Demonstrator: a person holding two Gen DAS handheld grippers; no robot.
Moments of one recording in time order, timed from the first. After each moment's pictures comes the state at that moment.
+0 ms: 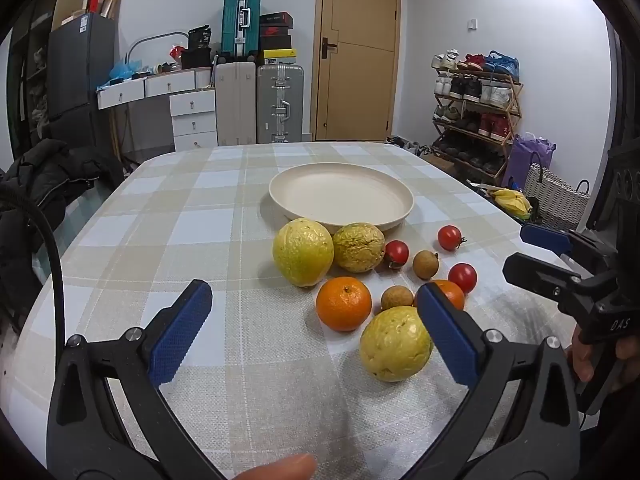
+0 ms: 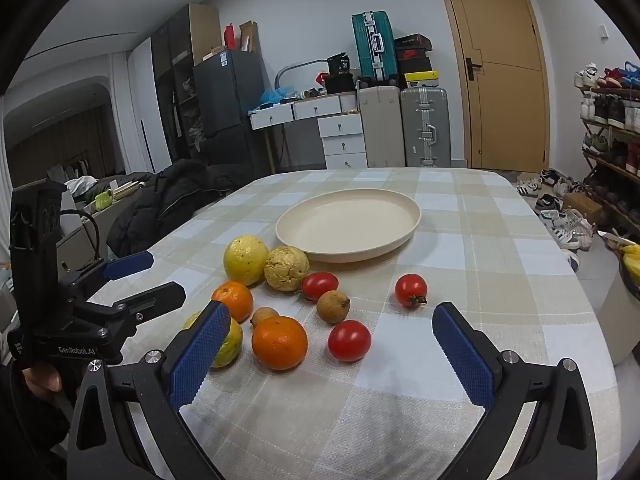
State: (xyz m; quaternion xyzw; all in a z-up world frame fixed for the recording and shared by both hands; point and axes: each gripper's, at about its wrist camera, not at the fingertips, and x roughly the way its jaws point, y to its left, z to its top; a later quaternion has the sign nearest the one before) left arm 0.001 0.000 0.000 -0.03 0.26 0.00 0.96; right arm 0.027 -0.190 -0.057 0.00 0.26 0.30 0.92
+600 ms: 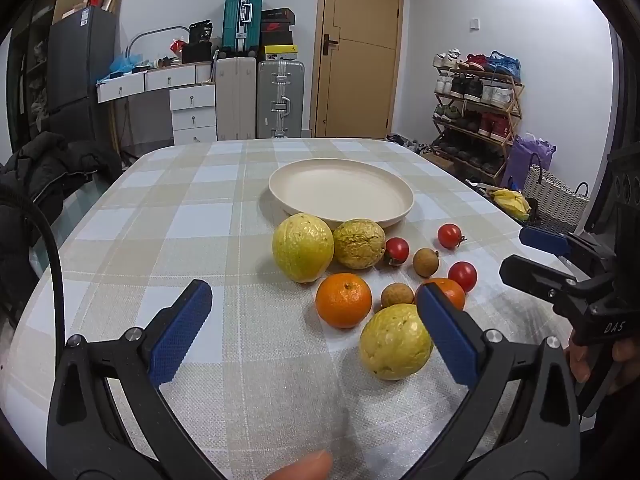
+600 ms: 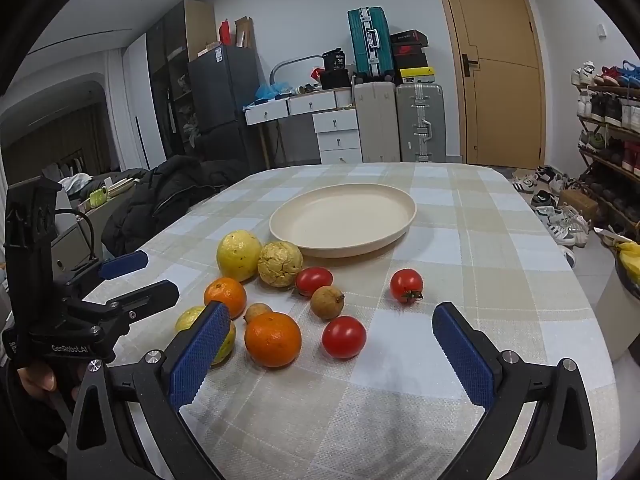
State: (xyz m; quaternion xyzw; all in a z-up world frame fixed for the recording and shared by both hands) left arm 0.005 -0.006 -0.005 -0.03 0.27 0.01 0.96; right arm 0.028 -0.192 -0.059 0.00 0.27 0.29 0.92
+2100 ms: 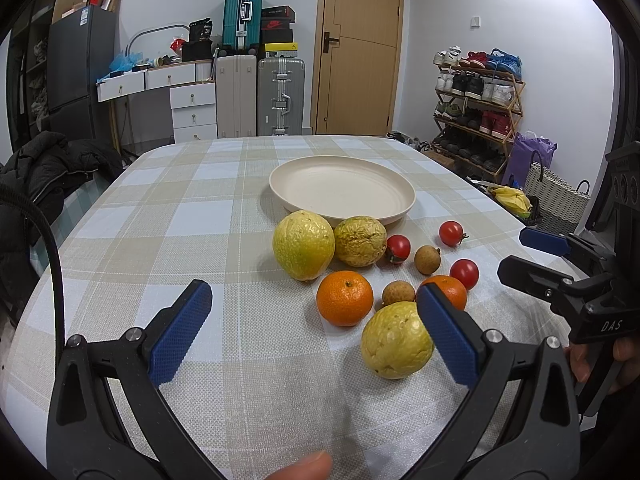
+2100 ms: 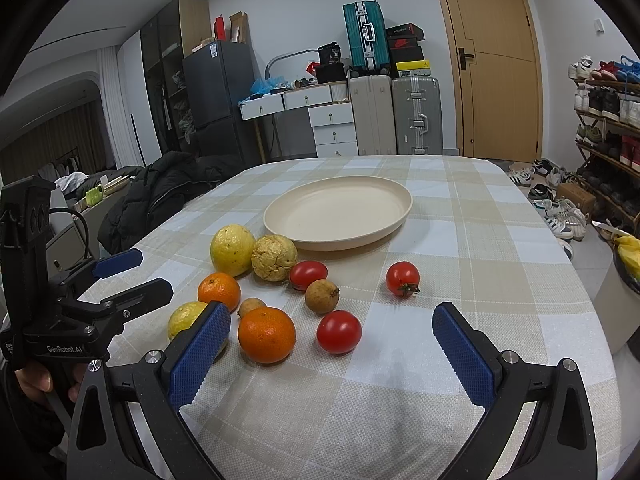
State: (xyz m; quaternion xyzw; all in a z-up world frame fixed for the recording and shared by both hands) left arm 0.002 0.001 -0.005 -0.04 0.27 0.01 0.96; right arm 0.034 -0.192 -0.063 0.00 0.28 0.29 0.92
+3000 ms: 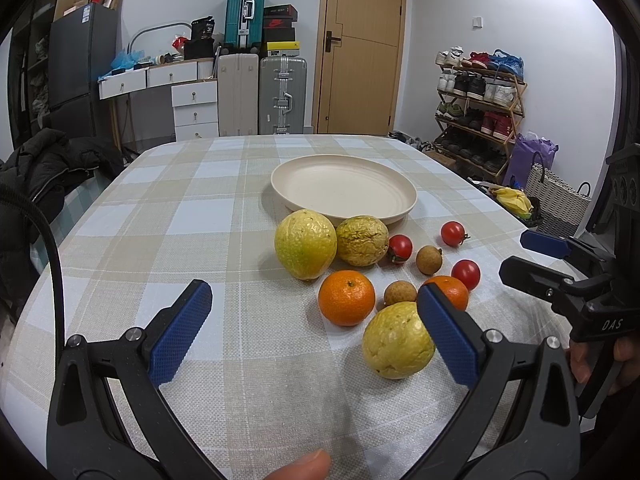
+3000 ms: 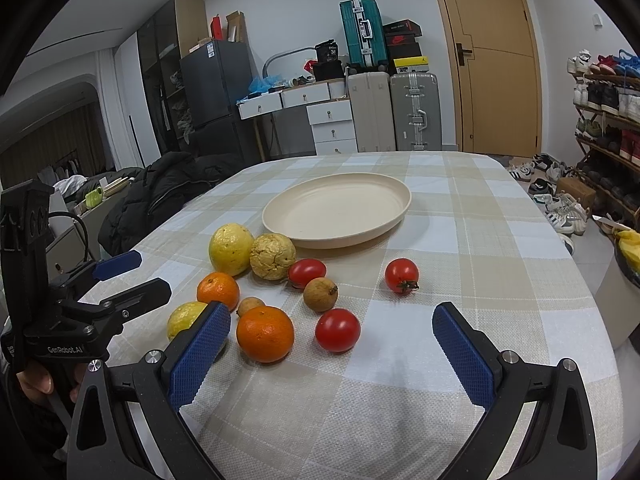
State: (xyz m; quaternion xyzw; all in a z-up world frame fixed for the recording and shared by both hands) left arm 0.002 0.000 -0.007 -0.04 0.27 0.01 0.96; right arm 0.037 -0.193 -0.066 0.01 0.29 0.29 0.91
